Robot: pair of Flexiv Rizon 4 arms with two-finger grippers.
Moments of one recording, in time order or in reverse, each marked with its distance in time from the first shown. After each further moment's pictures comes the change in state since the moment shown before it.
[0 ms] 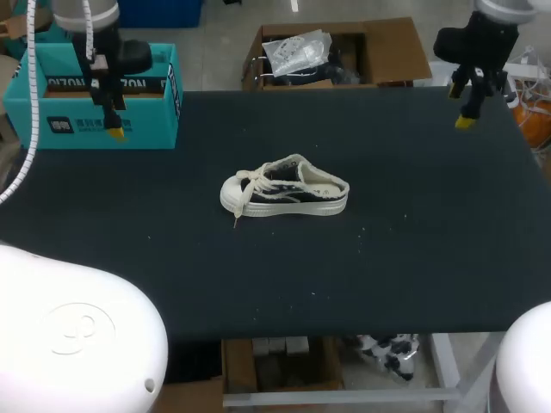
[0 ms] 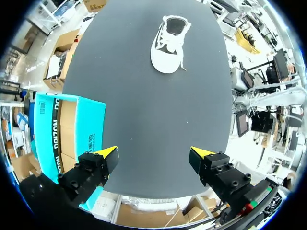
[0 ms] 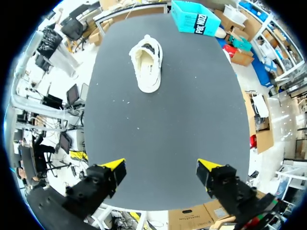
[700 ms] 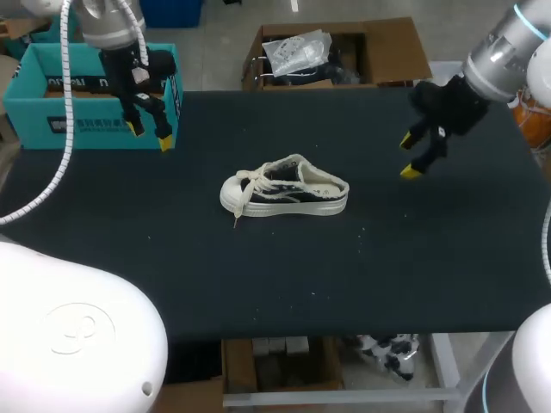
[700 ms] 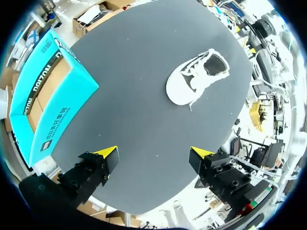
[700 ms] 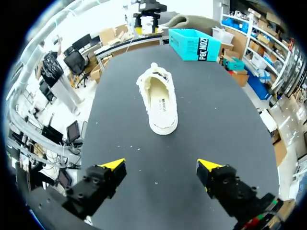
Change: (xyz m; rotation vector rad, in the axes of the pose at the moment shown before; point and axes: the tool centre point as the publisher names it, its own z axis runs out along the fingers) left arm 0.034 -0.057 0.024 0.060 0.105 -0.652; right arm 0.054 0.075 0.094 -0.385 0.033 0.082
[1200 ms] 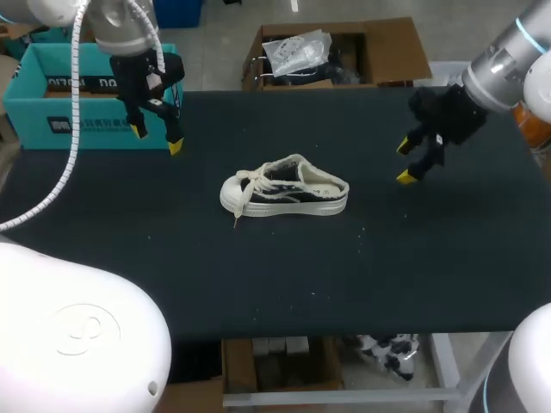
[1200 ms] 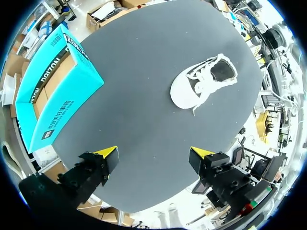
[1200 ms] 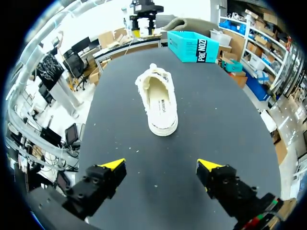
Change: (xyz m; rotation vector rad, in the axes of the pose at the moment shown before) left arm 0.019 -0.002 0.001 0.014 -0.046 -0.081; right arm 0.000 -0.003 0.007 -0.022 -0.011 0.001
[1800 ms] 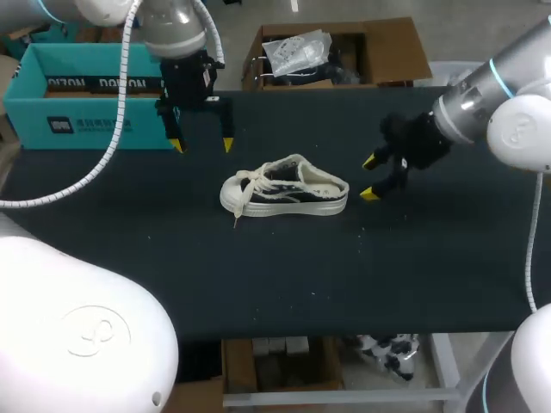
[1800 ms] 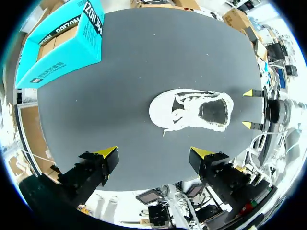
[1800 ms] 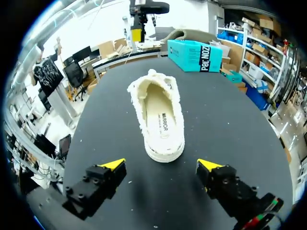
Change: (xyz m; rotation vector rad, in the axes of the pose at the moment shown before) left arm 0.082 -0.040 0.015 -0.042 0.030 -0.562; right arm 0.003 0.031 0.082 -0.153 -0.012 -0.002
